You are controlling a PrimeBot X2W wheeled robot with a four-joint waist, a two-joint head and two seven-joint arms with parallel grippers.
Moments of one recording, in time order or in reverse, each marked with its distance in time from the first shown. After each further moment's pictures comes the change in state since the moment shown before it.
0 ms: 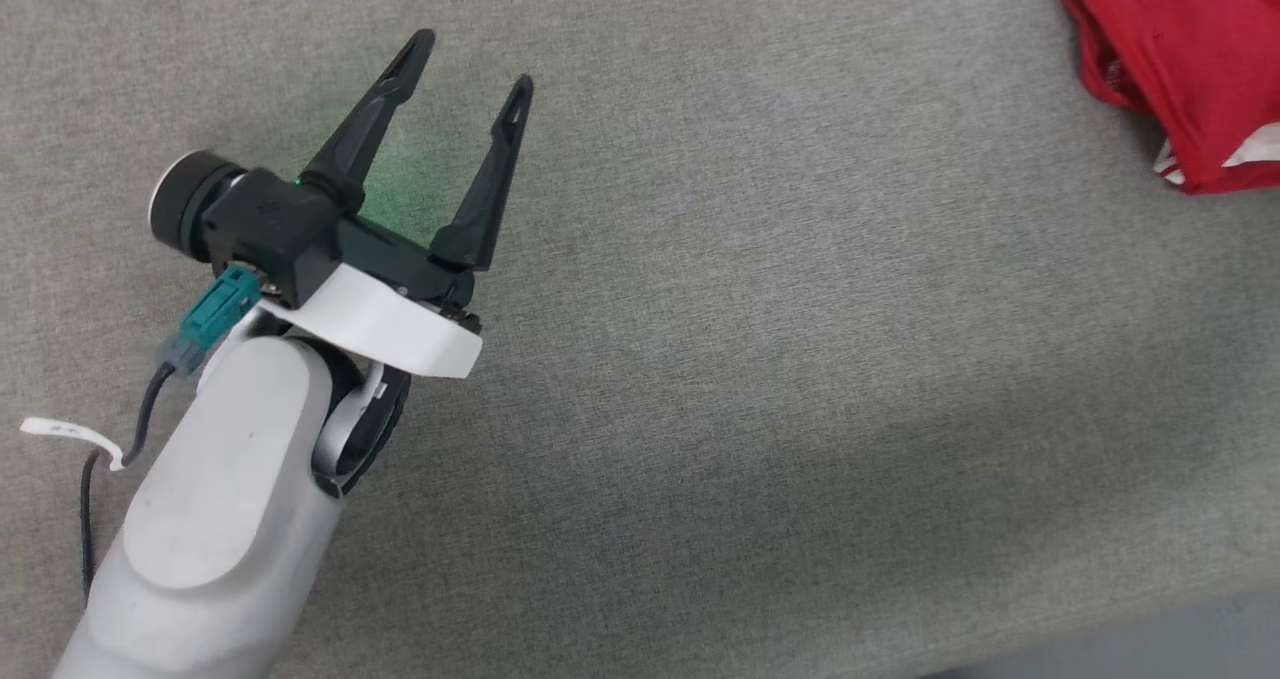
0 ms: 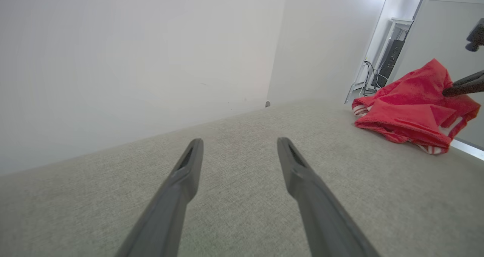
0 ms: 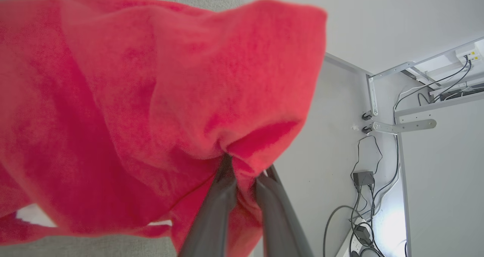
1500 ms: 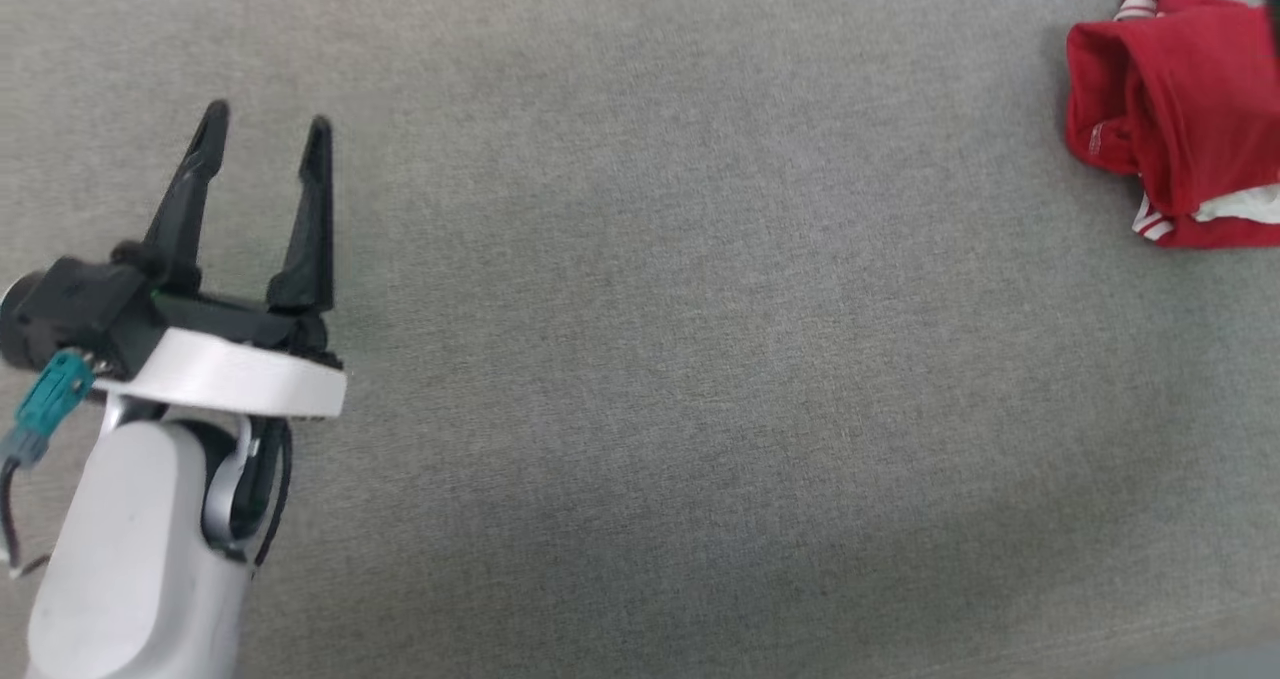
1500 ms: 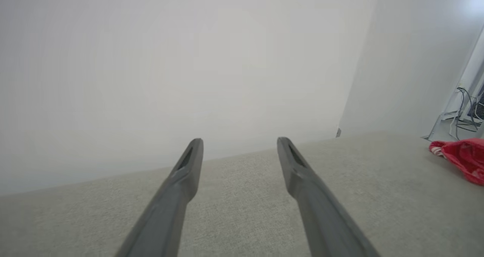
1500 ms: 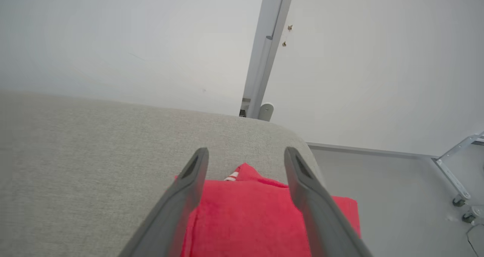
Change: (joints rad) left arm 0.181 -0.032 0.289 -0.036 0.041 0.000 0.000; right arm 0.053 0.192 -0.020 0.077 0.159 0.000 -0.431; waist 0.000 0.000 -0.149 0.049
